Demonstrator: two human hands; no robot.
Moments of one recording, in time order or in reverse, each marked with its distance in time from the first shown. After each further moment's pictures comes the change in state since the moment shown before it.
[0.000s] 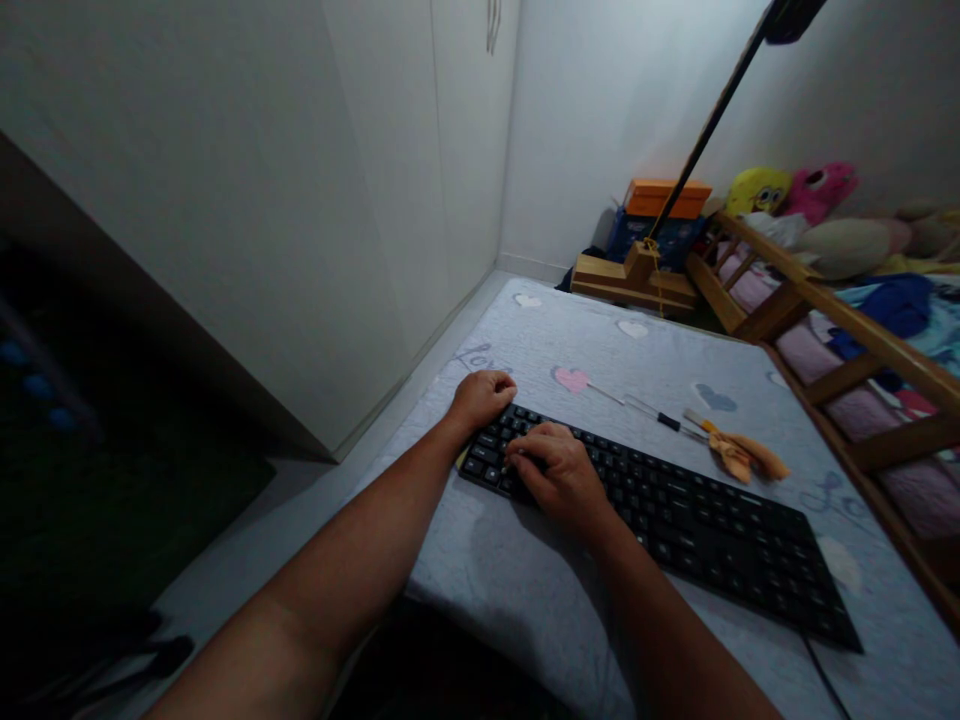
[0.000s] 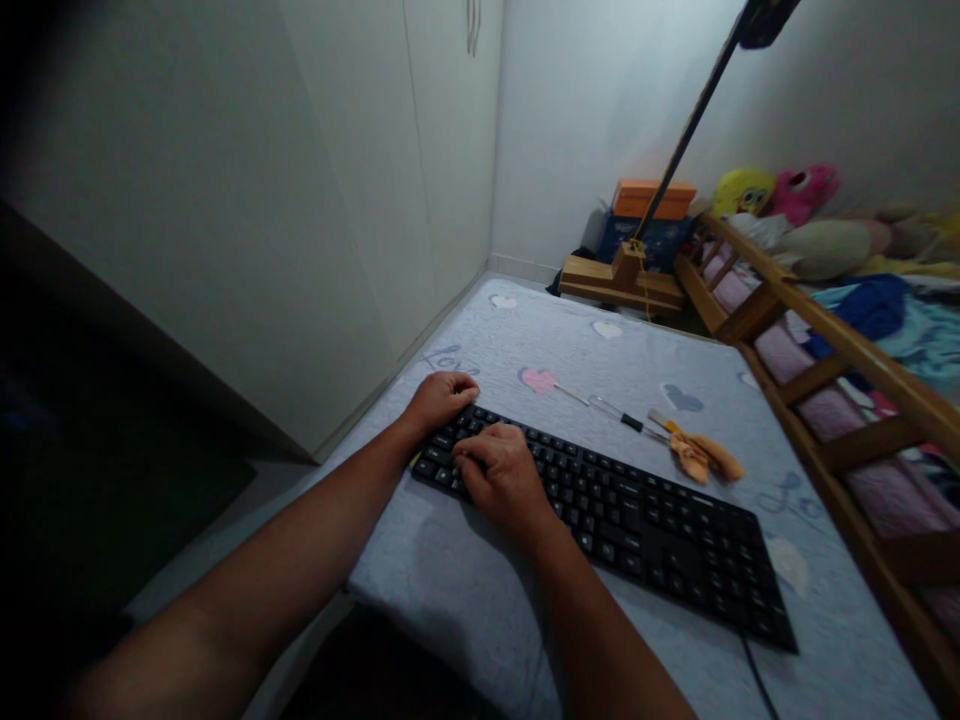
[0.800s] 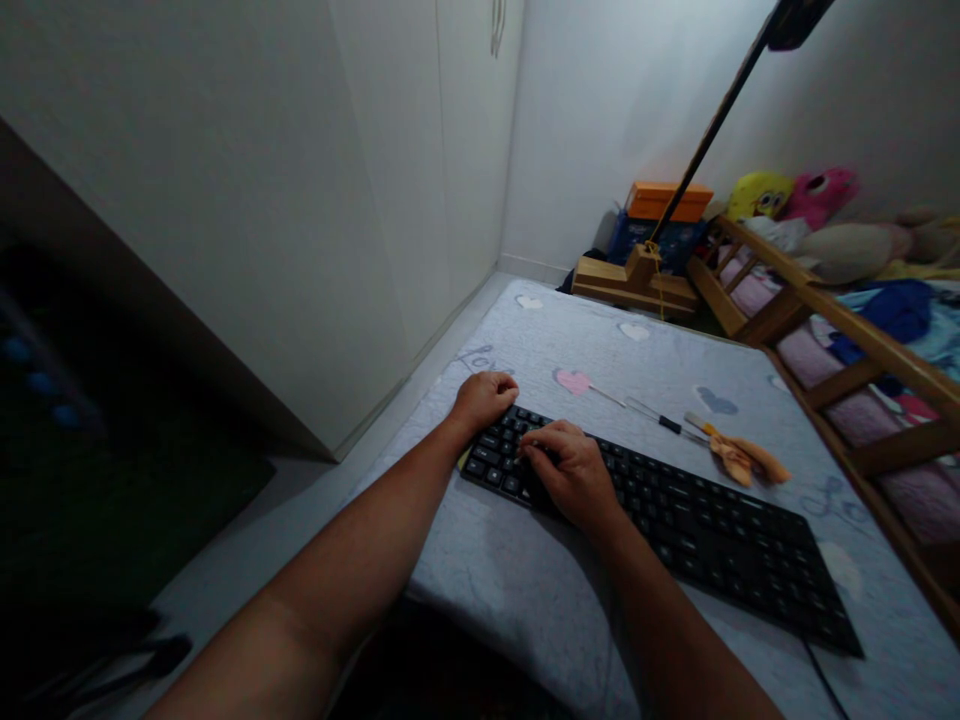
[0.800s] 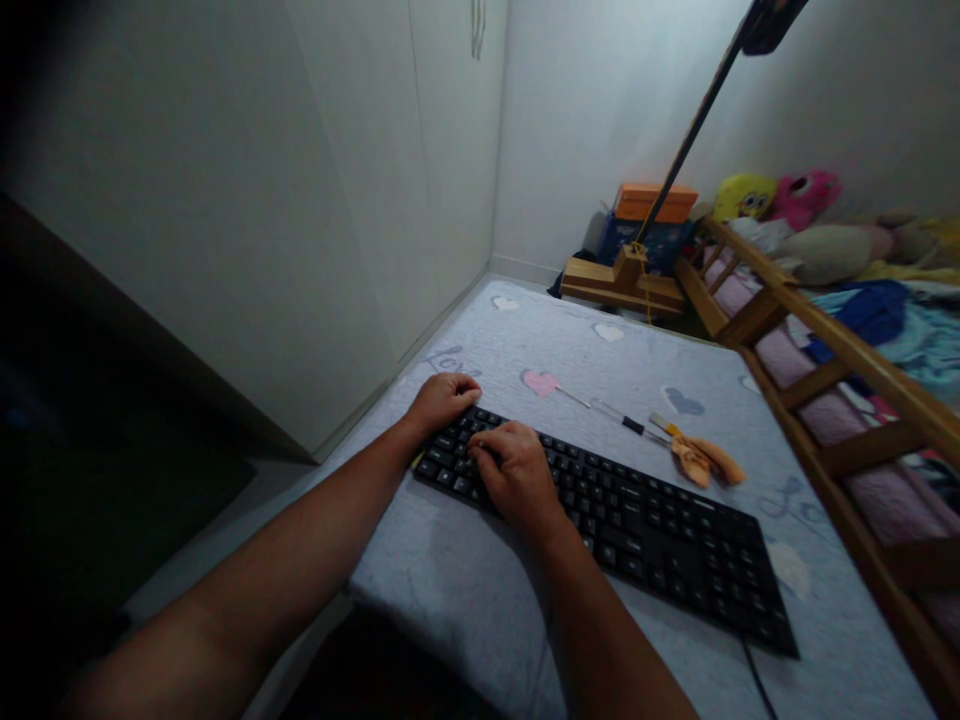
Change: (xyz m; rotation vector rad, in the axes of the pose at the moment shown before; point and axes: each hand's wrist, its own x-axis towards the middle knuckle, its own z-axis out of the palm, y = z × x) left_hand 0.000 0.002 -0.001 0.006 -0.006 -0.006; right_hand -0.001 0.010 -0.004 -0.001 0.060 0.086
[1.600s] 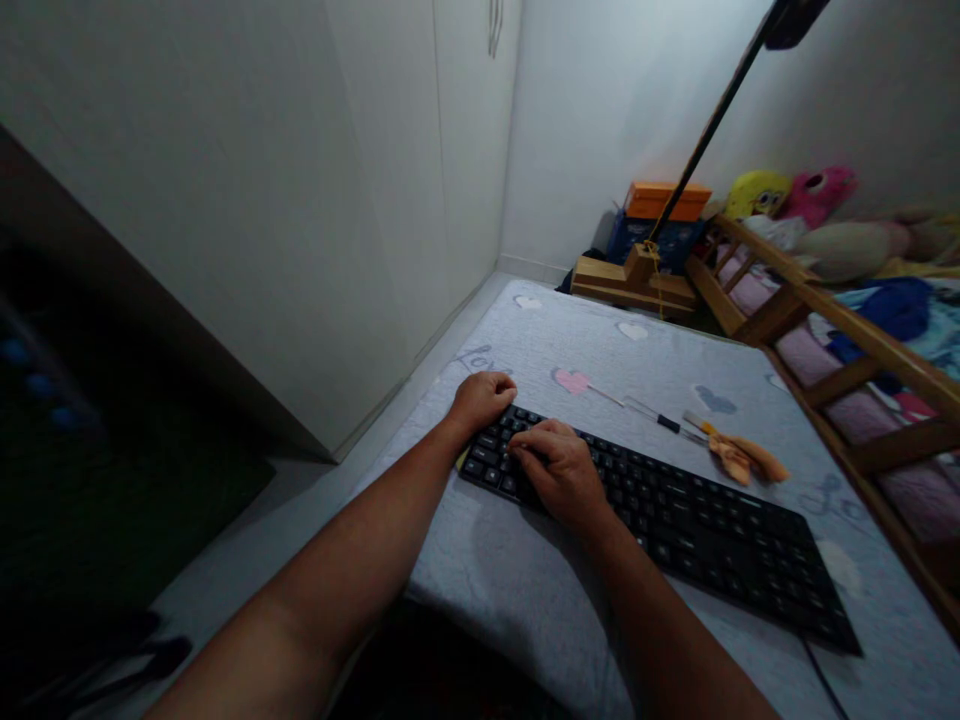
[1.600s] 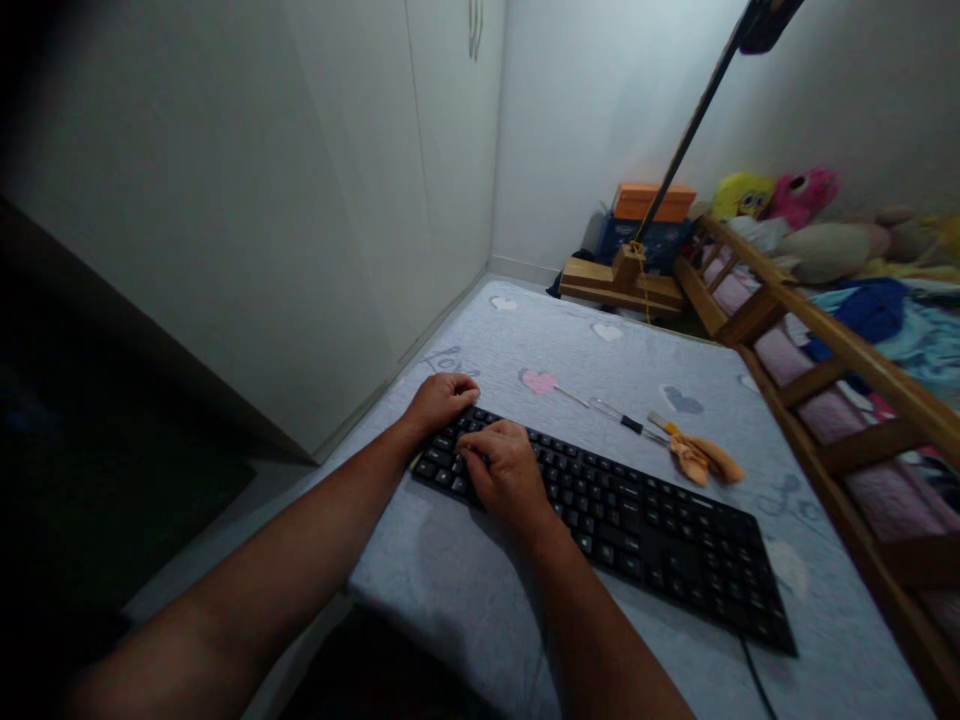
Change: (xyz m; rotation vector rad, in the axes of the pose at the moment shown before) left_hand 0.001 -0.004 0.003 -0.011 0.008 0.009; right_hand 0.002 -0.004 0.007 0.006 -0.001 -0.041
